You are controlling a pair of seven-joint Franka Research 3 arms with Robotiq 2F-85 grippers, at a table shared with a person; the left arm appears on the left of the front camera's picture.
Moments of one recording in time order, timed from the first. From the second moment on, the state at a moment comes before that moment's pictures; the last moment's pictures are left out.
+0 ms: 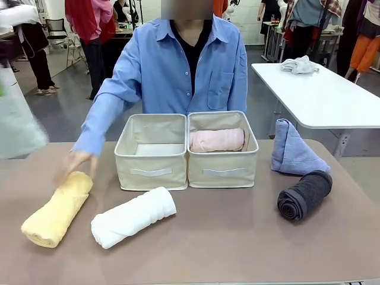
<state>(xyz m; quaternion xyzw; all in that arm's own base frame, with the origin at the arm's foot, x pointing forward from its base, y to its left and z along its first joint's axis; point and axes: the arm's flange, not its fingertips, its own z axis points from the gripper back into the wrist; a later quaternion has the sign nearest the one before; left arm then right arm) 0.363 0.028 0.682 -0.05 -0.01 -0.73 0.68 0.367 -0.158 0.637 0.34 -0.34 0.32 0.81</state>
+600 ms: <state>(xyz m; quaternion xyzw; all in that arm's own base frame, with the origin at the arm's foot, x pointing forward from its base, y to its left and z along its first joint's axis) 0.271 0.159 0.689 -0.08 -0.04 -0.70 0.70 0.367 -0.159 0.637 0.34 -0.34 0.32 0.81</state>
